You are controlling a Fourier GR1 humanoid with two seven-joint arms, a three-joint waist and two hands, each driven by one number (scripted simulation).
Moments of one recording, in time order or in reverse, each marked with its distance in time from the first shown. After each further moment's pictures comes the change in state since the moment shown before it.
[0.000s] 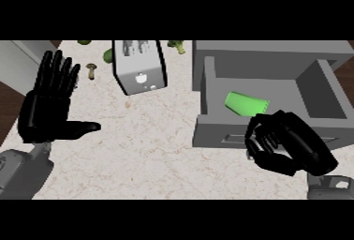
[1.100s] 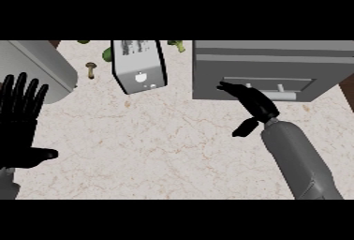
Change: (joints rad) left arm 0.213 0.037 0.187 -0.001 0.004 -0.270 -0.029; right arm -0.466 0.127 -0.069 0.994 0.212 -0.185 -0.248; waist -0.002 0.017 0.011
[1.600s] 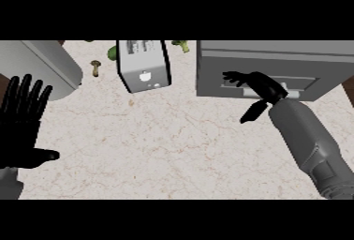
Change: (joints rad) left arm -0.011 -0.030 0.019 0.047 -0.026 -0.066 -0.003; right arm -0.248 -0.055 -0.100 0.368 -0.019 0.025 -0.207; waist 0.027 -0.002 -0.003
